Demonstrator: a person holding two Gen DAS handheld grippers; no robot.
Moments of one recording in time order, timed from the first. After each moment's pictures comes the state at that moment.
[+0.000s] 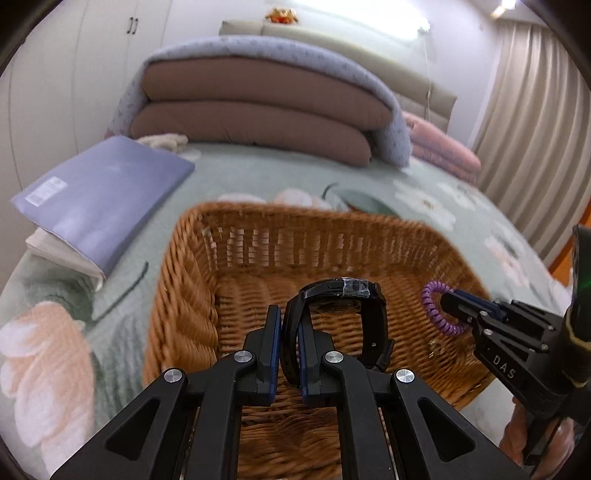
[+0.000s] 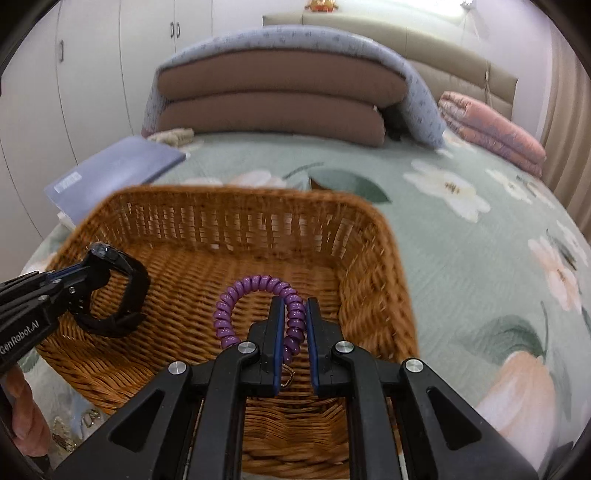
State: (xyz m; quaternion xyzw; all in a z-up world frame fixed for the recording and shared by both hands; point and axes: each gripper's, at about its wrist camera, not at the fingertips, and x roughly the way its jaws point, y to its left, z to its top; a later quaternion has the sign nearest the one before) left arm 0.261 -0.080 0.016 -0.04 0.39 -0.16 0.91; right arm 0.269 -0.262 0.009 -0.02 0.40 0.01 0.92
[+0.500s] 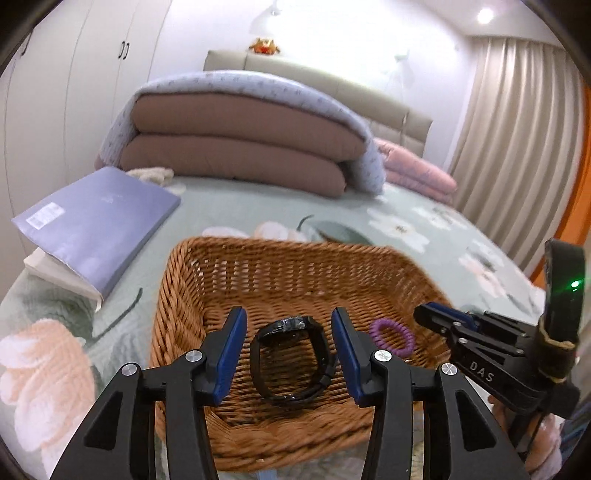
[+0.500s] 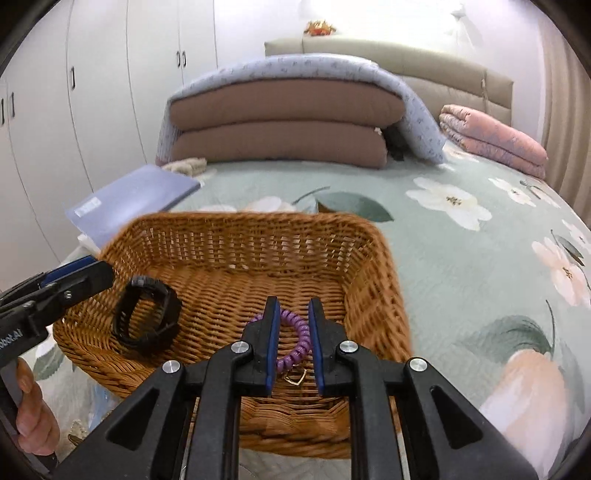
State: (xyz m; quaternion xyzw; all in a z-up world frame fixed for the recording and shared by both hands) left arm 0.231 -0.070 0.042 -0.07 0.31 -0.20 0.93; right arm 0.233 -0.271 0.033 0.01 0.31 0.02 0.95
